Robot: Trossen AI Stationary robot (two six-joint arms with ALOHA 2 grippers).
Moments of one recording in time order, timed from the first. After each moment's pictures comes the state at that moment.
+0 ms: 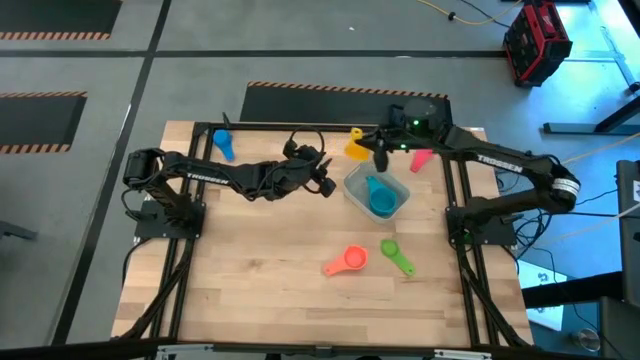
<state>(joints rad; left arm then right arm) 0.06 1.60 1.11 0.11 -0.68 -0.23 -0.54 1.23 0.98 -0.17 -0.35 0.10</state>
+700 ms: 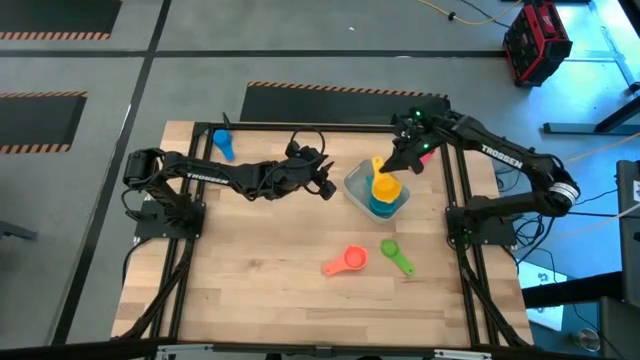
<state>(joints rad) 0.06 1.60 1.11 0.11 -0.64 -0.23 -0.77 1.26 0.98 -0.67 -1.04 0.06</state>
